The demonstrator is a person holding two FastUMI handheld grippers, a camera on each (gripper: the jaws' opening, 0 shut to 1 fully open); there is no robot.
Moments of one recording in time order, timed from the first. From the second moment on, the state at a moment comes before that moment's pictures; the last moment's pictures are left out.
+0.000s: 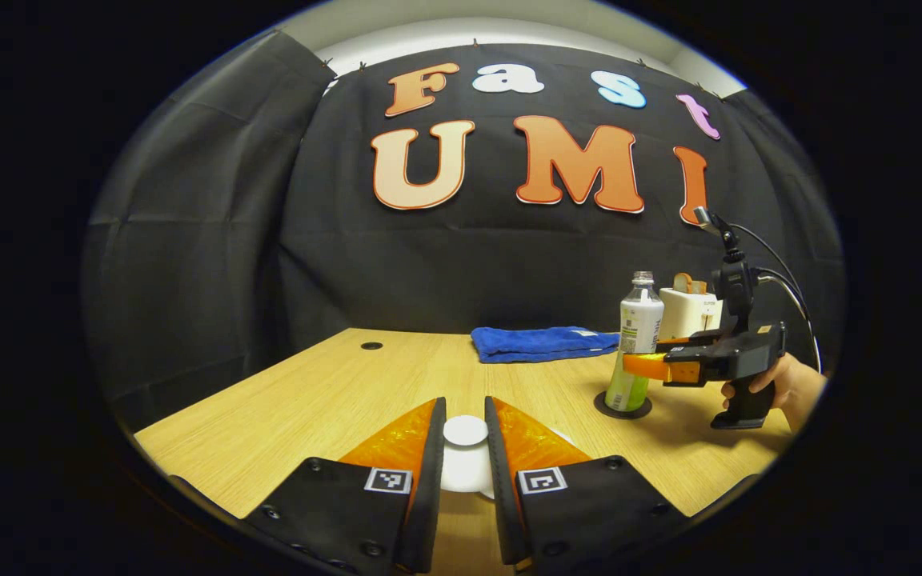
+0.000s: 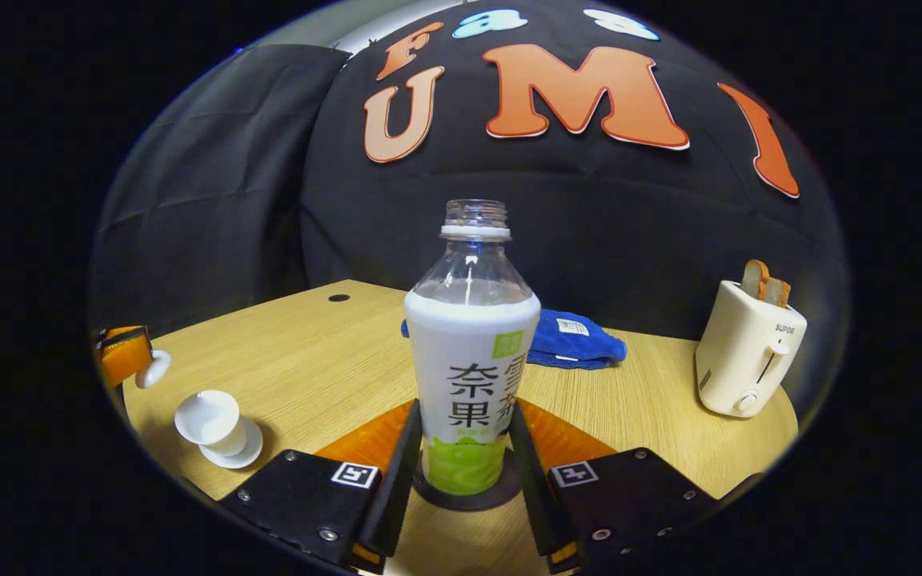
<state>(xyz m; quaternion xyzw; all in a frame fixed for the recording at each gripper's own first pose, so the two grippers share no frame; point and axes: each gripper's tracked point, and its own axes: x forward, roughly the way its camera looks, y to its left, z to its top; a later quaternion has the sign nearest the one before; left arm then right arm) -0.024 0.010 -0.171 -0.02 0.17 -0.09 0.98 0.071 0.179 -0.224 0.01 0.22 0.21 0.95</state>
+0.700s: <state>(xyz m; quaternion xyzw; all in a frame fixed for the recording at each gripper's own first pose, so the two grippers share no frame) -0.009 -0.049 -0.197 -0.03 0.20 -0.14 0.97 0.054 0.157 -0.216 0.04 0.22 0.21 0.95</state>
